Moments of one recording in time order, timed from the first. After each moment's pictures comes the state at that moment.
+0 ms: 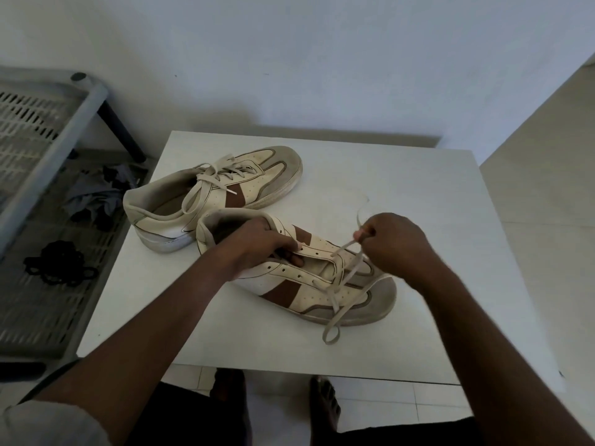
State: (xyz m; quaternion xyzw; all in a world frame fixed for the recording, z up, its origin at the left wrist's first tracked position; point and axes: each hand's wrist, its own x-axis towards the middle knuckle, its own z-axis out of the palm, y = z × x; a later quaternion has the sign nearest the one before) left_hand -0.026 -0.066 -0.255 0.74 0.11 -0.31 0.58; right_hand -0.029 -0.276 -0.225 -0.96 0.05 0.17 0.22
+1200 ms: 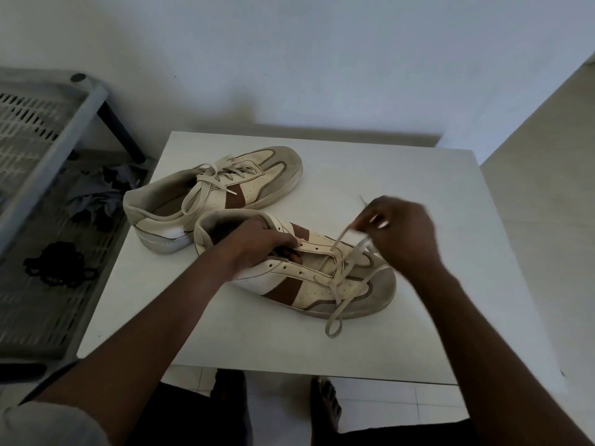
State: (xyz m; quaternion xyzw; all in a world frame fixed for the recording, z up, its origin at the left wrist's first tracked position) left_hand -0.027 -0.066 -0.251 0.71 0.15 -0.32 0.61; right_hand -0.025 -0.293 -0.233 -0.94 -0.03 -0.03 0.33
